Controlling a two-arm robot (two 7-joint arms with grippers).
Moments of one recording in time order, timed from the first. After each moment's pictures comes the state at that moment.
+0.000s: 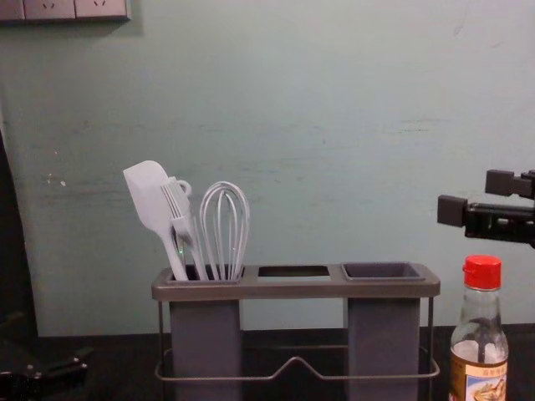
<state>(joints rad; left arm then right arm) -0.20 0.60 0.45 -1.41 -0.25 -0.12 0.03 0.12 0.58 -0.21 -1.72 0.46 -0.04 0.51</state>
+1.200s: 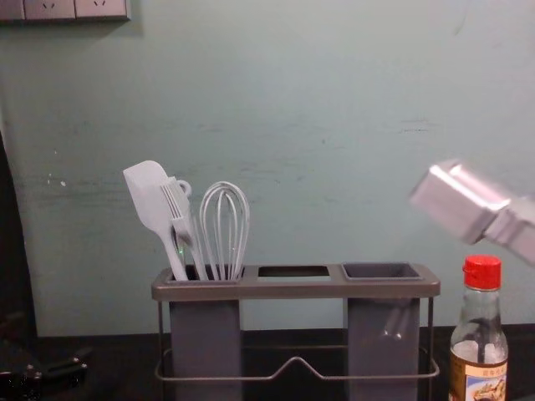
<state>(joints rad) -0.20 0.60 0.45 -1.41 -0.25 -0.12 0.03 0.29 0.59 -0.57 -1.80 0.34 0.73 0.40</state>
